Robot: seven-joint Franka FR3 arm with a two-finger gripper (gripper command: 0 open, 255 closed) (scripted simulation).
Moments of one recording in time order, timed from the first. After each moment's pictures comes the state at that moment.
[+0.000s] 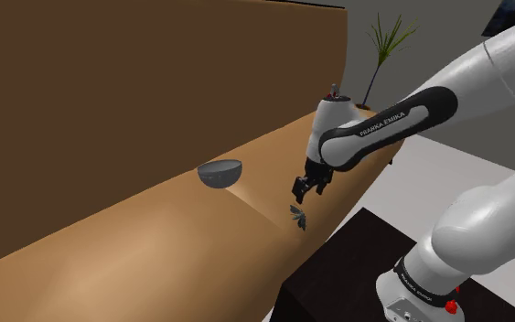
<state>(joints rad) -0.08 -0.33 0.20 -2.79 0.13 2.43 0.16</state>
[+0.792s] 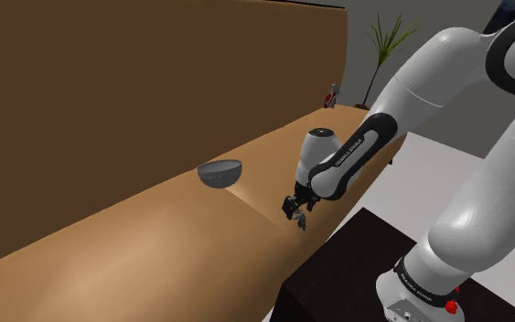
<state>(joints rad) -0.14 0.05 0.23 -2.77 -0.03 2.80 0.34</state>
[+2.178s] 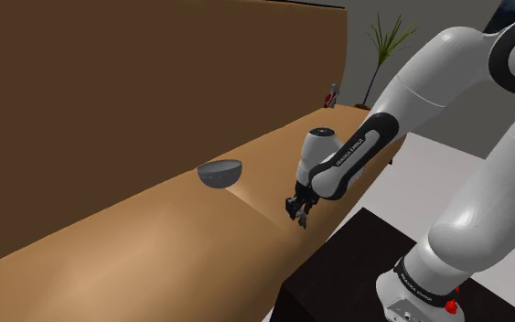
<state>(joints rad) -0.15 0.04 0.23 -2.78 -0.03 2.80 0.34</state>
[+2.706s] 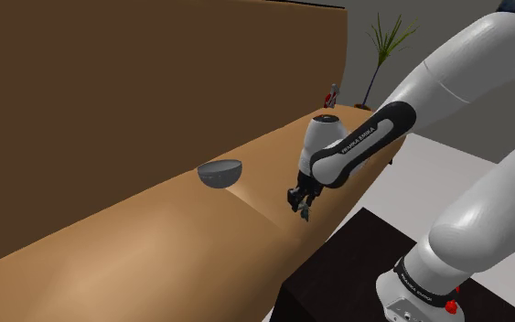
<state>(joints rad) -0.14 -0.10 0.24 -2.78 0.05 2.66 0.28</state>
